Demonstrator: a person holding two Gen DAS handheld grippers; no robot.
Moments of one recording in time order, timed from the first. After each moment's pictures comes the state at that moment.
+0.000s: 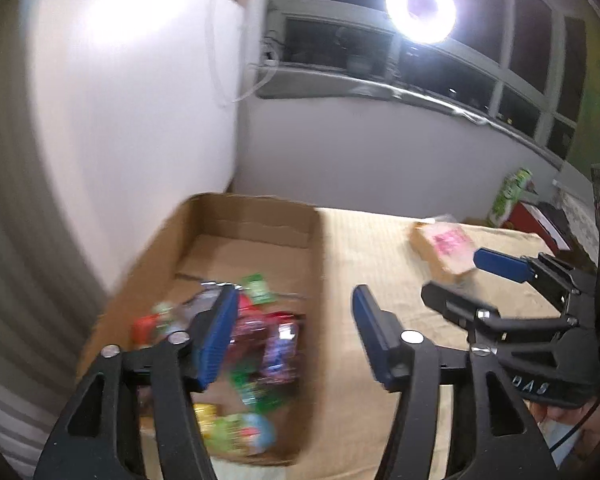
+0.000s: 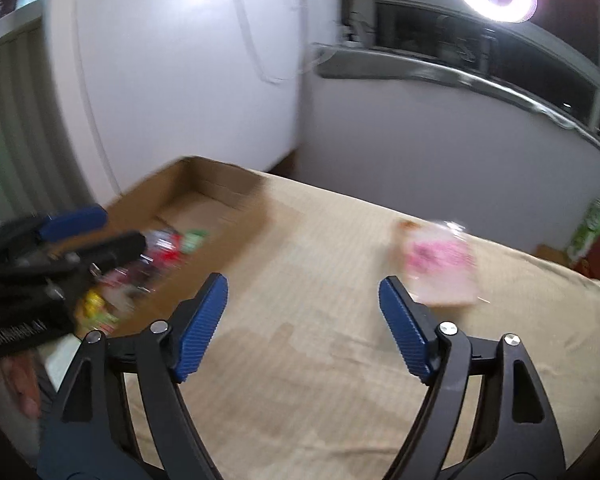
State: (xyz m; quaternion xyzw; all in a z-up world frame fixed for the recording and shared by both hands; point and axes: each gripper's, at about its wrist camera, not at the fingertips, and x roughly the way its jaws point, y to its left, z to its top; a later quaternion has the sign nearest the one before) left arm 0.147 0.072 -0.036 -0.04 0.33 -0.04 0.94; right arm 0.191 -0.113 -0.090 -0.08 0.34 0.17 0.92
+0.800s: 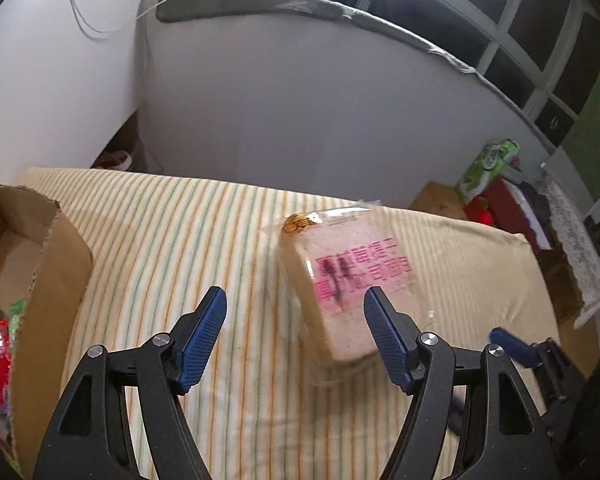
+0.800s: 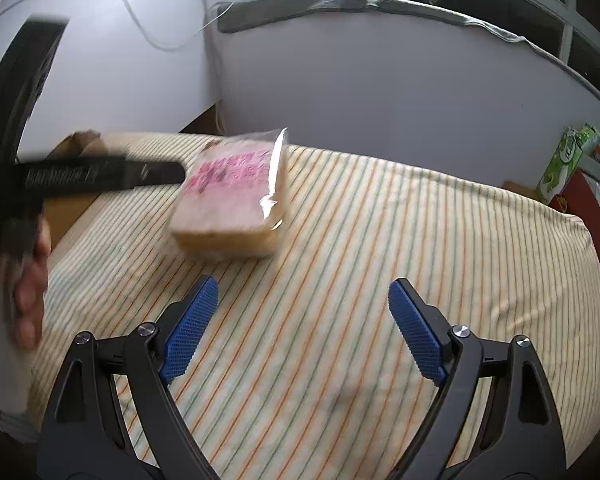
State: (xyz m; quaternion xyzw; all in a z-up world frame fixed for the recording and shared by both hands) left arm 0.280 -0.074 -0.090 -0.08 0.45 -0.09 0.89; right arm 0.262 -0.265 -0.139 -0.03 0.40 0.14 0.90
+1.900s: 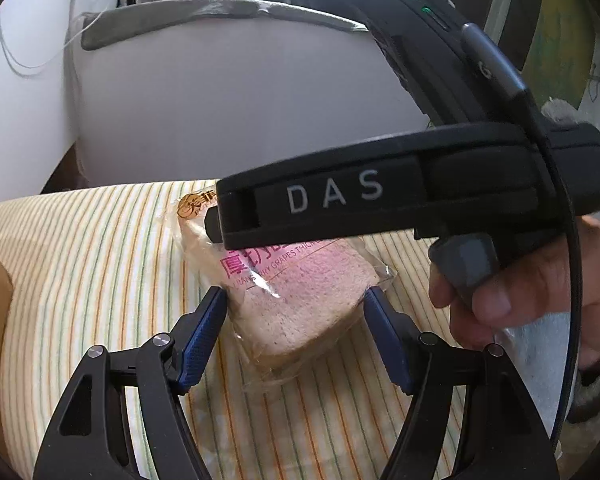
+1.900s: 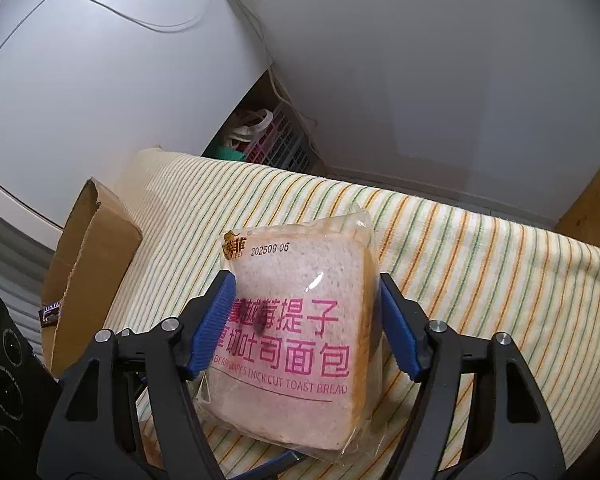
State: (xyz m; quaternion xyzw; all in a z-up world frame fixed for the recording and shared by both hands) left arm 0.273 -0.116 -0.119 -0.03 0.40 -0.19 0.89; right arm 0.401 -0.209 -0.160 0.05 0.52 0.28 0.81
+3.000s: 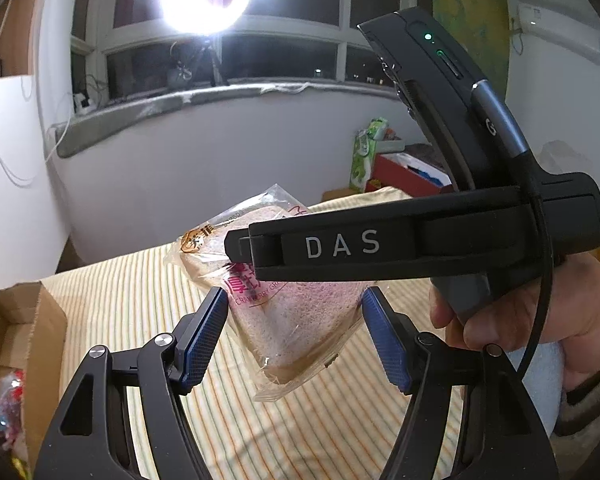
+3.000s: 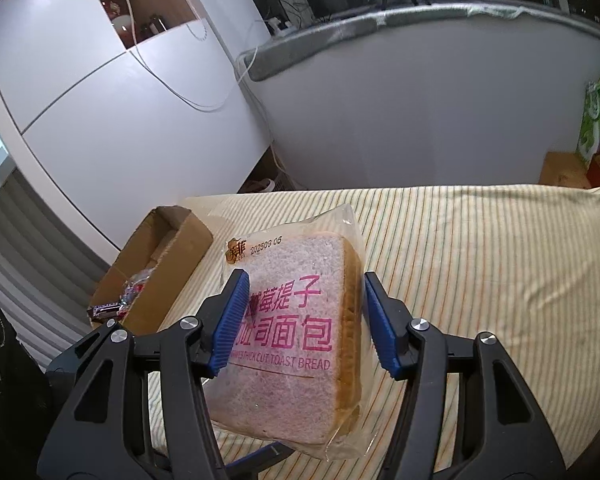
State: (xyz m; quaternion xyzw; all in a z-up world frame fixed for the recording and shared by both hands) left arm 0.138 -0.136 -0.034 0.06 0.29 -0.26 0.92; right arm 0.218 -0.264 -0.053 0.10 0.39 0.22 0.89
